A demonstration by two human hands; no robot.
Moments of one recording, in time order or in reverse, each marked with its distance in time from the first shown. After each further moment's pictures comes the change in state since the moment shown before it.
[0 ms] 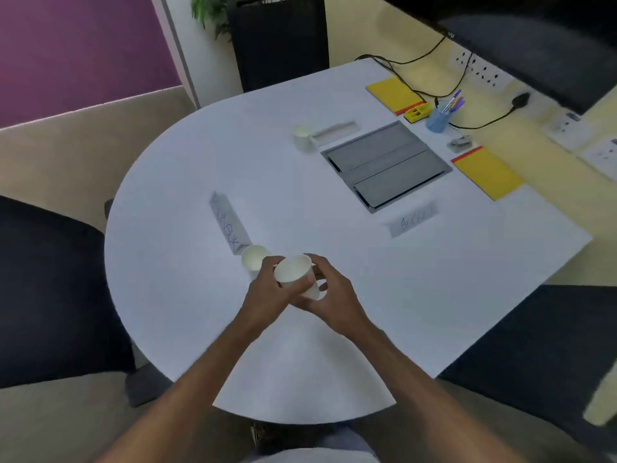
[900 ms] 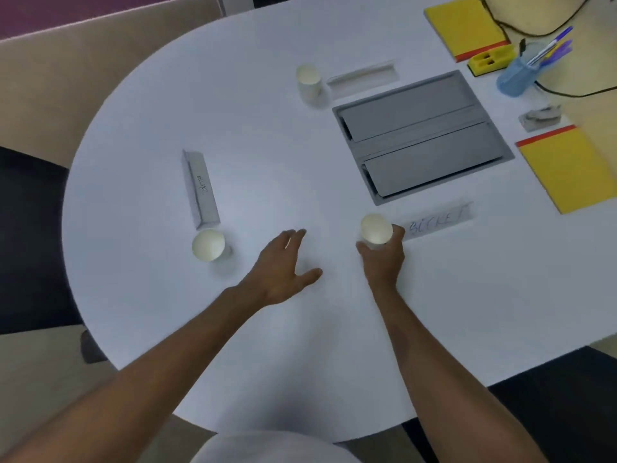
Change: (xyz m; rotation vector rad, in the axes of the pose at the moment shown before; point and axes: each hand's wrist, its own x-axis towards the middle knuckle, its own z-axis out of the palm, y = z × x) left_hand 0.140 0.011 0.117 0.751 -0.108 0.006; right_hand 0.167 0.190 -0.144 -0.120 0.512 0.352
